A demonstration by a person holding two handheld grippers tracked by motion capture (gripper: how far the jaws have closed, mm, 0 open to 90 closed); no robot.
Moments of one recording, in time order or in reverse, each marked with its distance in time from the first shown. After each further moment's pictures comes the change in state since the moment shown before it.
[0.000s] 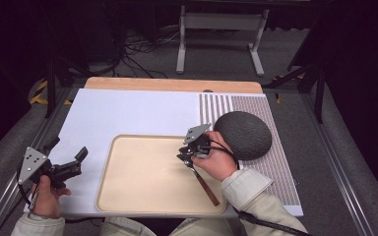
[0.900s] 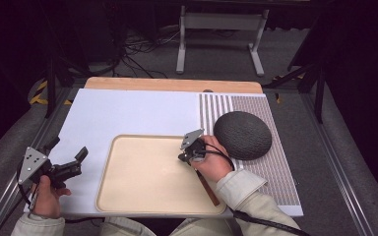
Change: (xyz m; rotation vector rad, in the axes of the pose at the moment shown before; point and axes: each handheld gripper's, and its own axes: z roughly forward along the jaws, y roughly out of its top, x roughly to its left) left arm 0.000 0.000 0.000 -0.001 -0.002 0.000; right arm -0.003 -0.012 0.023 0.082 -0.026 -0.041
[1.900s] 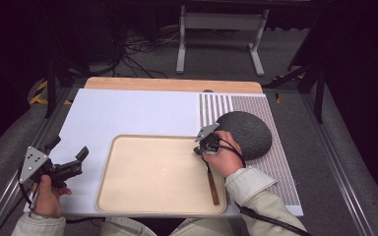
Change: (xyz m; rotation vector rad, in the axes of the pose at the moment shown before) left arm 0.000 0.000 0.002 0.007 -0.004 0.002; right arm -0.025 -0.027 -0.021 0.050 -0.117 0.116
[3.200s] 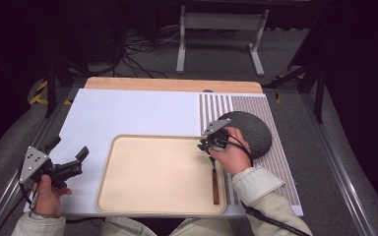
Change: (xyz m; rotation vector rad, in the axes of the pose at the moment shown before) left arm 0.000 0.000 0.000 -0.002 0.002 -0.009; right arm -0.008 -0.001 -0.026 -0.093 -0.045 0.072
